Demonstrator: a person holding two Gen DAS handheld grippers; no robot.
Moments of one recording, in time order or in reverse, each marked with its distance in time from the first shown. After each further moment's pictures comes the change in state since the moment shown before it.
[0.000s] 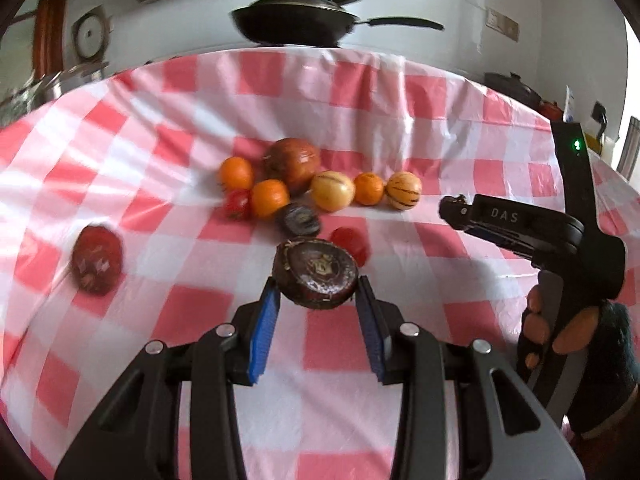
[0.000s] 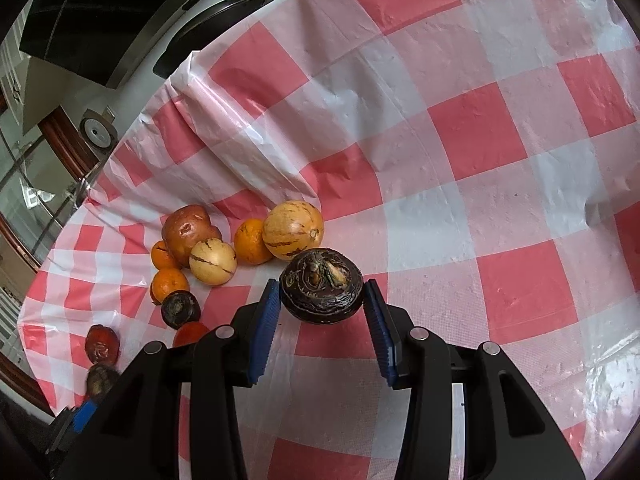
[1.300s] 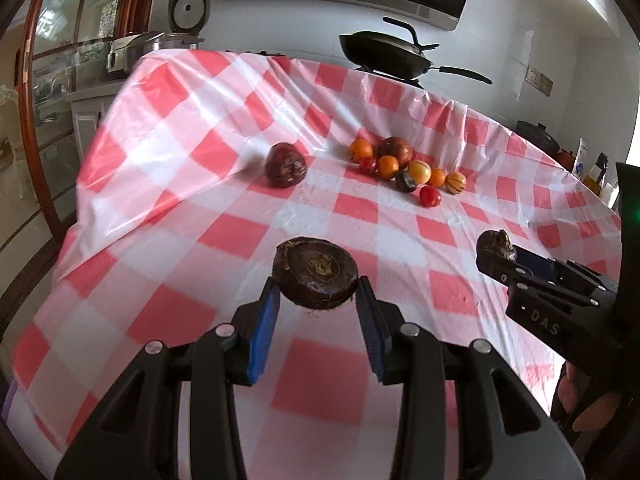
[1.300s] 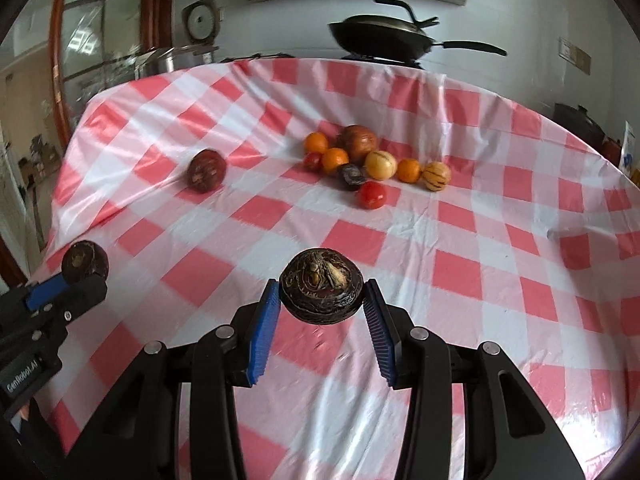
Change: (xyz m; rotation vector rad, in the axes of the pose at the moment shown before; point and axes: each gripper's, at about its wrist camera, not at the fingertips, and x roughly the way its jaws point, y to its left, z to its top) left arm -0.161 0.114 -0.114 -0.170 -0.062 0.070; right arm -0.132 0.178 -0.180 -0.525 -0.022 -0.103
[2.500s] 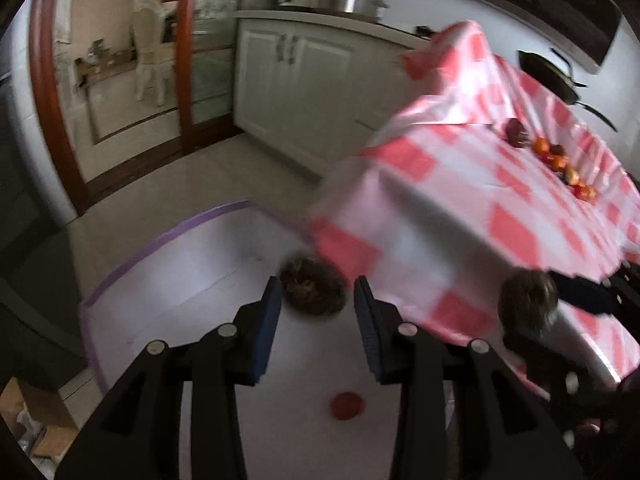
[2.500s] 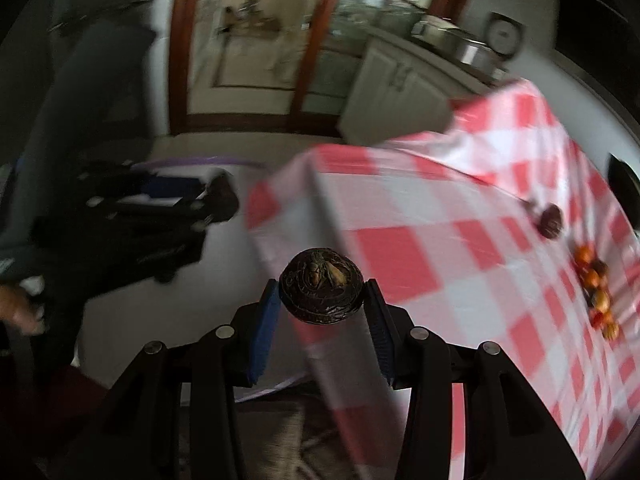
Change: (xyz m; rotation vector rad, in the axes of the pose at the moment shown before) left arm -0.141 0.227 -0.151 -0.326 0.098 0.366; right arm -0.096 0.317 -0.123 -0.786 0.065 0.456
